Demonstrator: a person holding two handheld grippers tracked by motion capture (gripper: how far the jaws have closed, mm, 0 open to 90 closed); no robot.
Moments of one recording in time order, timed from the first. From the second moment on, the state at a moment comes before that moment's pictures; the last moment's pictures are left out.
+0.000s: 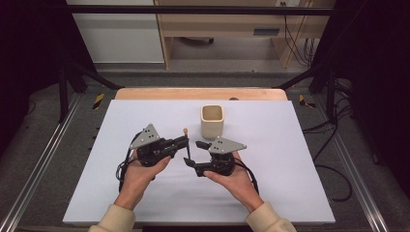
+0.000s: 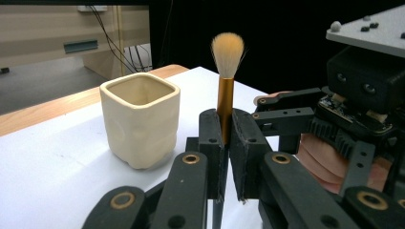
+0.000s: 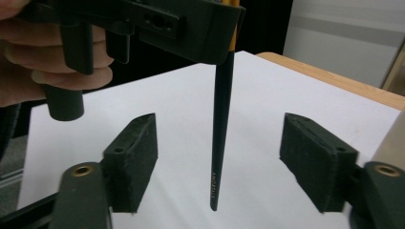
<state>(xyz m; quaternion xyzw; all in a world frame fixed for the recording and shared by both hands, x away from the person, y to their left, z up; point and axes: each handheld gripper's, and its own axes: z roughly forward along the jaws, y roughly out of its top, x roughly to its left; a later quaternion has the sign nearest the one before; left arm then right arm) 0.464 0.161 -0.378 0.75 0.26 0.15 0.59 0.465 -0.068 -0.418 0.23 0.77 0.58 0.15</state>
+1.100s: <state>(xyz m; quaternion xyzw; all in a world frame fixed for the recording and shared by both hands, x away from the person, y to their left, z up) 0.454 0.158 -0.386 0.74 0.25 0.17 0.59 0.470 -0.081 -0.419 0.23 0.77 0.58 0.15</state>
